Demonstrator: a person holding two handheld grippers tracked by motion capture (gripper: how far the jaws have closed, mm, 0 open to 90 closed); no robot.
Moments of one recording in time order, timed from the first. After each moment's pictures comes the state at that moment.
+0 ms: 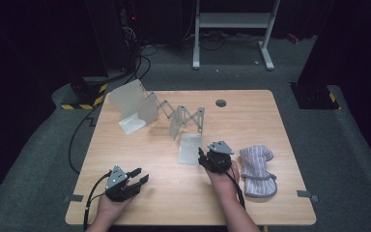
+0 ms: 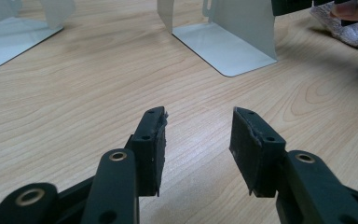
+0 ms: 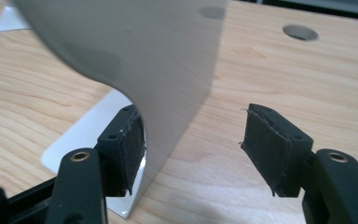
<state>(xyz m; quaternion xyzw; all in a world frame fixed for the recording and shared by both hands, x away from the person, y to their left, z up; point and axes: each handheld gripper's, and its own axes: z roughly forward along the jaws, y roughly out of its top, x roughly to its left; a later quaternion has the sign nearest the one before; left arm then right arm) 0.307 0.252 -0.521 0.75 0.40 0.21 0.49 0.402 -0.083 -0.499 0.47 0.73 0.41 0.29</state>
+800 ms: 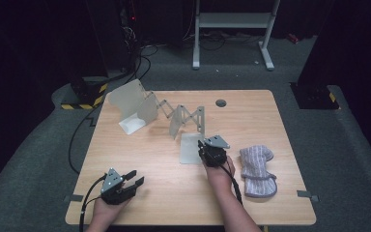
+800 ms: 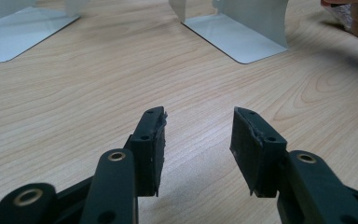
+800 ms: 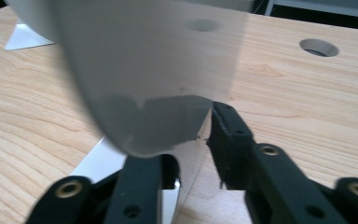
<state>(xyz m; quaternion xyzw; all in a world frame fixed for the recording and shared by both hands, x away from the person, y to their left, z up) 0.299 0.261 -0.524 0.75 0.41 0.22 0.48 0.421 -0.074 -0.497 0.46 0.73 0.43 0.28</state>
